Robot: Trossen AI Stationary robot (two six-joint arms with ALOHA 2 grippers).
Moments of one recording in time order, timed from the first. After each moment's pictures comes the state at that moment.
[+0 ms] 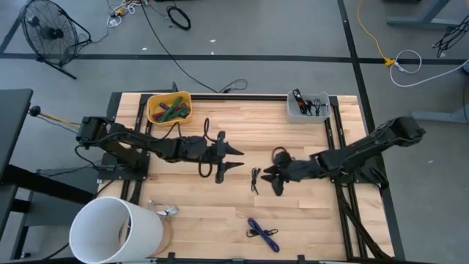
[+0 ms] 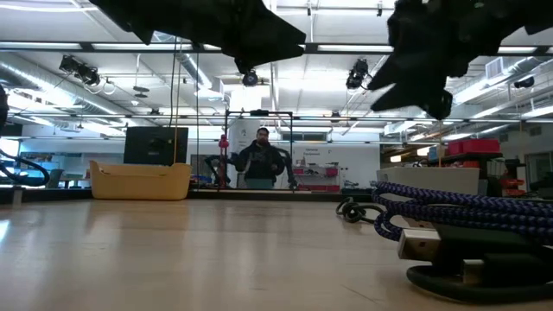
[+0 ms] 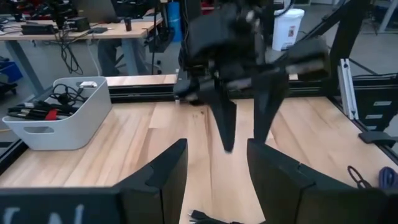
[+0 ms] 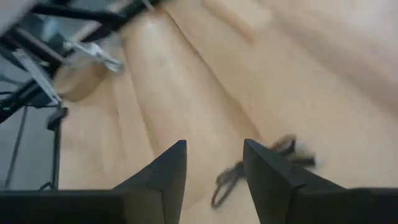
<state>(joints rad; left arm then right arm) -0.08 1.50 0.81 0.52 -0.10 0.01 0.32 1.26 0.63 0.01 0.32 0.77</state>
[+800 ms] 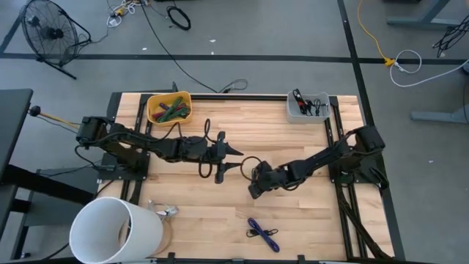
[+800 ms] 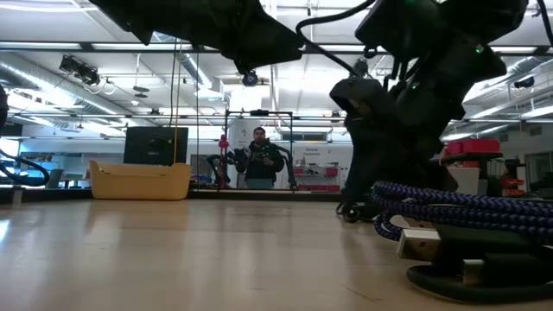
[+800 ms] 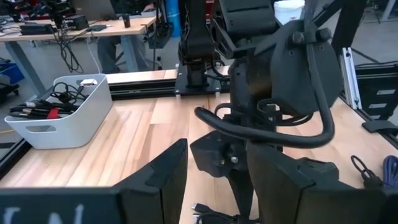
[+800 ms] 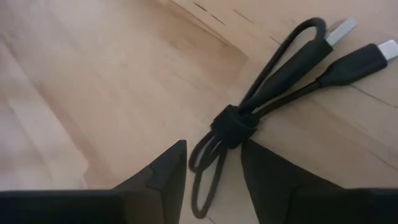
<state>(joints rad) -0.08 1.50 0.81 0.49 -0.10 0.04 0.27 1.77 0.82 -0.03 0.17 1.20</state>
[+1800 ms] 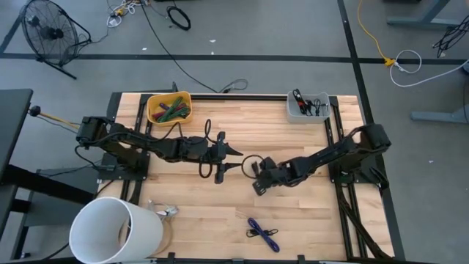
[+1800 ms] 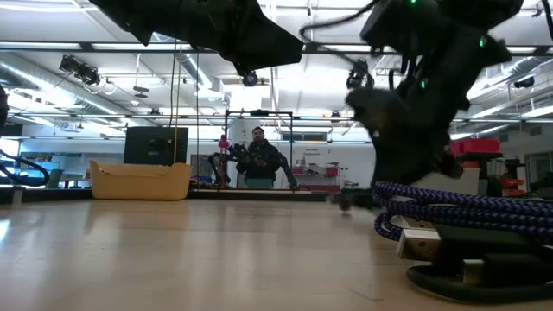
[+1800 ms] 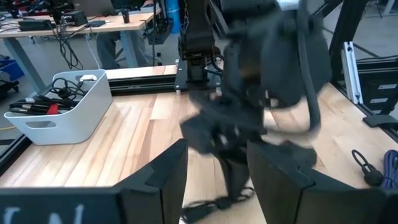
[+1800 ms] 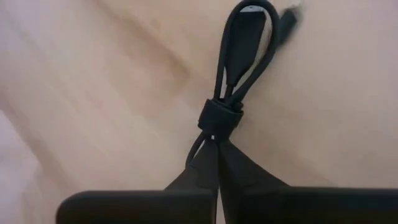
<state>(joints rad) -0.08 1.50 0.81 0.47 -0.10 0.05 0.25 1.70 0.83 -0.22 0.22 1.11</state>
